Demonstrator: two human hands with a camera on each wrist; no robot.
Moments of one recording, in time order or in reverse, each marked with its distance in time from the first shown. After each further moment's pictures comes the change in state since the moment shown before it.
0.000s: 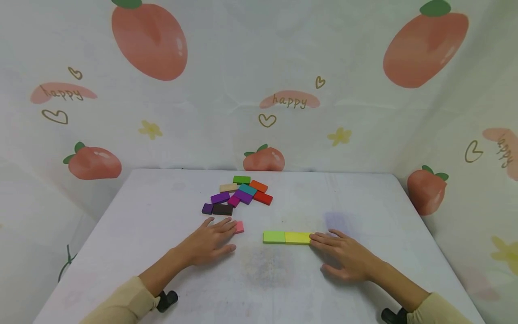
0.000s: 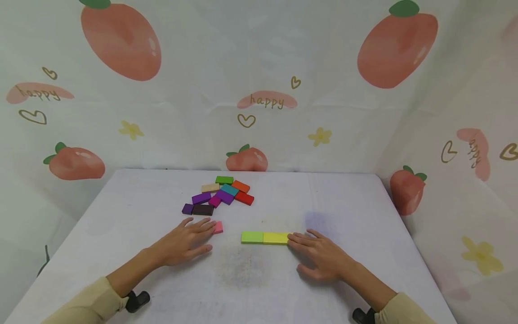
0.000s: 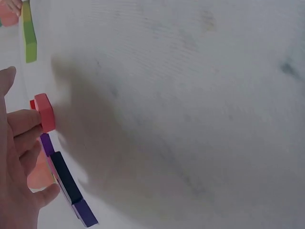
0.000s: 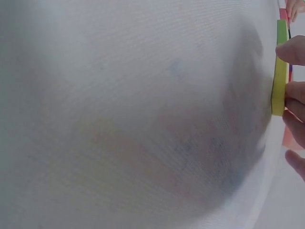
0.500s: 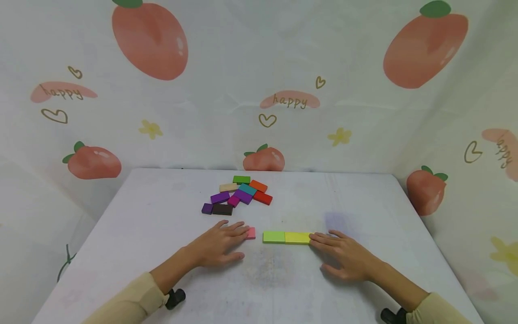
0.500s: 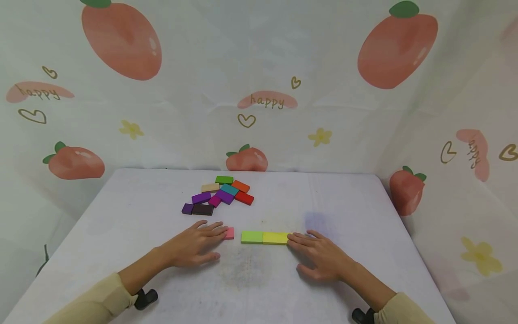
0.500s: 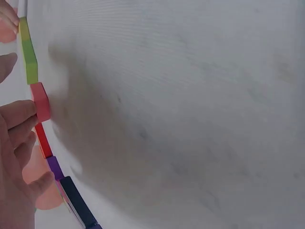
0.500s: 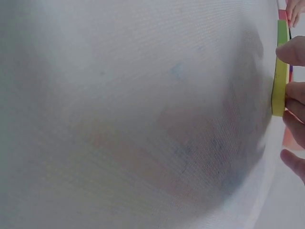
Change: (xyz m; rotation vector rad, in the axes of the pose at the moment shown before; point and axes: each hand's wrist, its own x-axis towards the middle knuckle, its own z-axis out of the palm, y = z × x) left_hand 0.015 0.015 0.002 0.011 -0.051 0.136; right_hand 0.001 -0.002 0.000 -0.005 -0.061 0.053
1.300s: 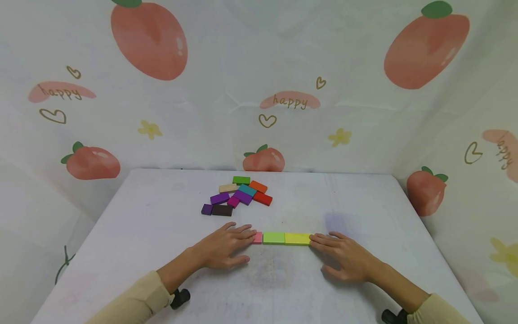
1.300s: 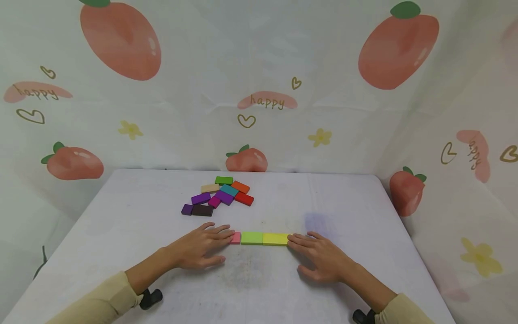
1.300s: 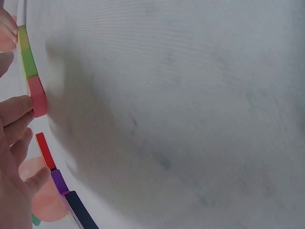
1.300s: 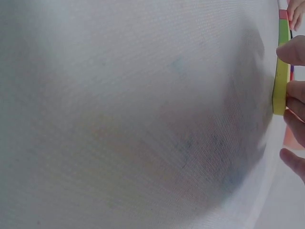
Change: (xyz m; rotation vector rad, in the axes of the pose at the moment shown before) left_hand 0.014 0.008 0.000 0.005 -0.032 0.061; right_hand -0.001 0.001 0.001 0.007 0.014 -0.015
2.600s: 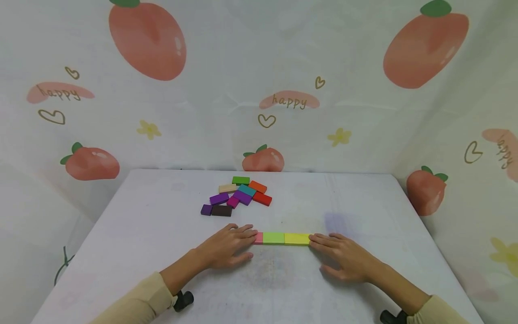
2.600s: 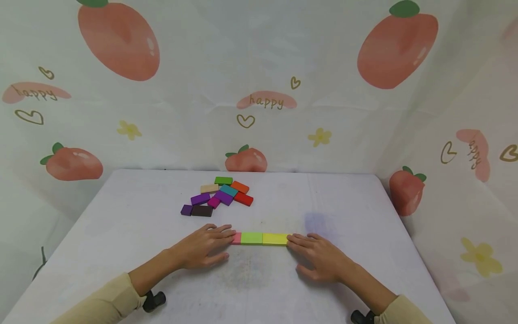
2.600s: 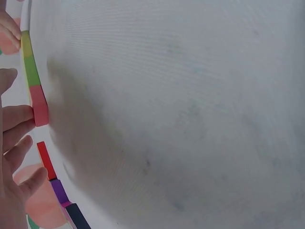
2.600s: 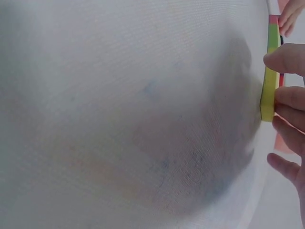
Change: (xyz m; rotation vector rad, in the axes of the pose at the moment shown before) left_hand 0.008 0.007 0.001 0.013 0.086 -0.017; right_hand 0.004 -0.006 -0.007 0.000 -0.082 0.054
